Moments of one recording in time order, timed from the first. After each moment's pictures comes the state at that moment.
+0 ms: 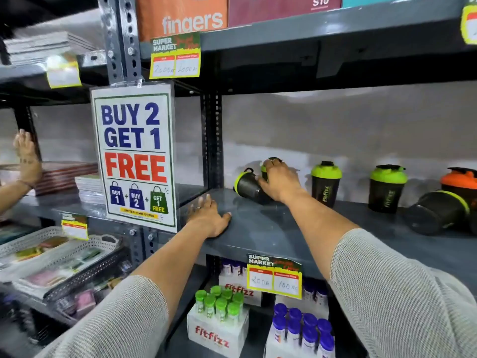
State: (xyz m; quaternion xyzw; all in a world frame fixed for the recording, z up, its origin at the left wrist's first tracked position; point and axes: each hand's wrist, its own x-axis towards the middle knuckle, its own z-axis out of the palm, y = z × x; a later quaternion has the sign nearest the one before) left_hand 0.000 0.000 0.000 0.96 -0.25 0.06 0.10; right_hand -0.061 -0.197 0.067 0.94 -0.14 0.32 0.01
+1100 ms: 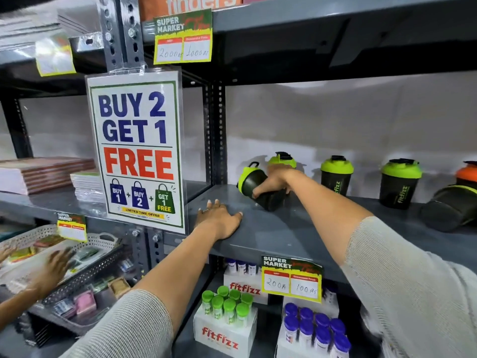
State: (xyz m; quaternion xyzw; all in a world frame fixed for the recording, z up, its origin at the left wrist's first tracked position) left_hand 0.011 -0.003 -0.007 0.95 -0.27 0.01 0.13; right_hand -0.039 -0.175 0.092 0.97 -0.22 0.05 -0.07
